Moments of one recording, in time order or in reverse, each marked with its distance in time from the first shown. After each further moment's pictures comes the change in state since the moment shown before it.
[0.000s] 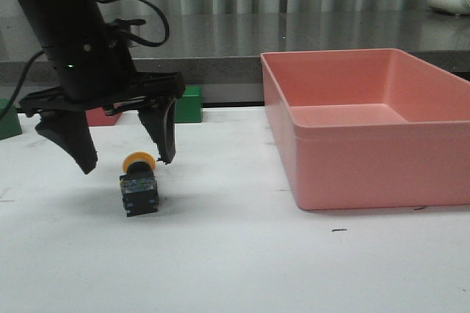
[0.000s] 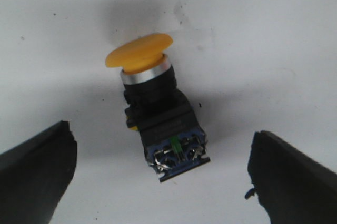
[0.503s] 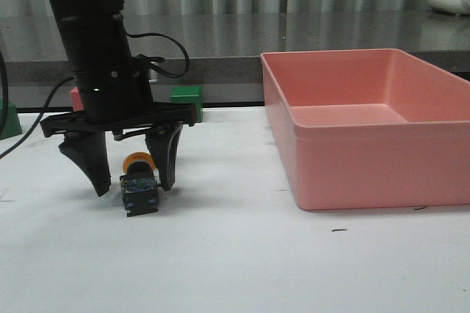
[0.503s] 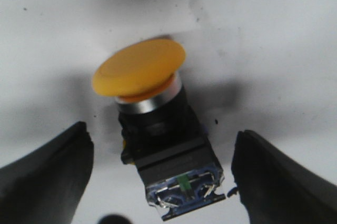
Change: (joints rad) left arm 0.000 0.157 -0.142 0.009 0.138 -0.015; right arm 0.000 0.000 0.000 0.000 0.000 0.000
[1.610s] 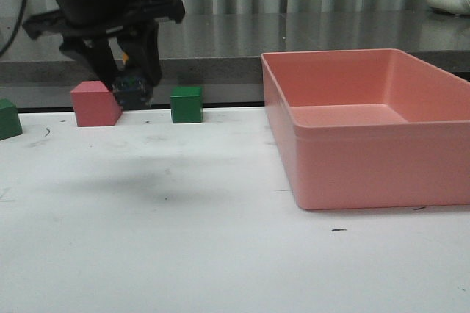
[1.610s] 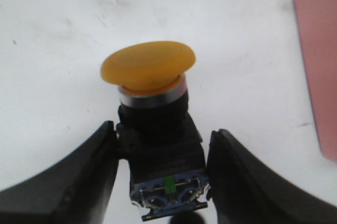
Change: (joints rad) left arm 0.000 -0.302 0.068 0.121 -0.222 0.000; right arm 0.000 0.000 0.000 0.000 0.000 0.000
